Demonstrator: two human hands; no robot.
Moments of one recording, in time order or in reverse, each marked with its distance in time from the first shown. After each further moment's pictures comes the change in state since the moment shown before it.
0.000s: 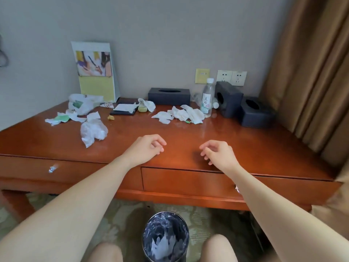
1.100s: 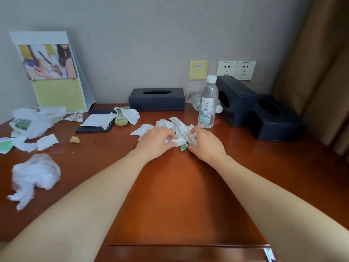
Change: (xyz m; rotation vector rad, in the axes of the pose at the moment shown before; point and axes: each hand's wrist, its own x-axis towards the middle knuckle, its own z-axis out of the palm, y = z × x) left_hand 0.220 -0.025 0.043 0.375 0.044 0.207; right_hand 0.202 0.022 0.038 -0.608 -0.011 -0.087
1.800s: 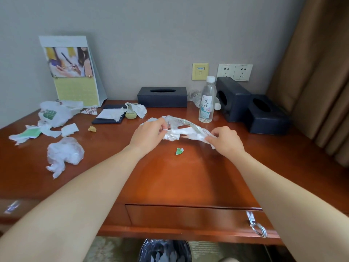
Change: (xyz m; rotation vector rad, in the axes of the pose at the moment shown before) left_hand -0.066 0.022 -0.046 0.005 0.153 -0.116; right_hand -0.066 0.013 -0.052 0.193 0.014 0.243
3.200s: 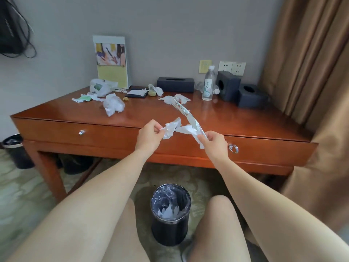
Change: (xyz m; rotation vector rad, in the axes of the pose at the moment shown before) left_hand -0.261 0.055 -0.033 -0.447 0.222 -0.358; right_hand -0.268 0.004 0.028 0.501 0.084 -0.026
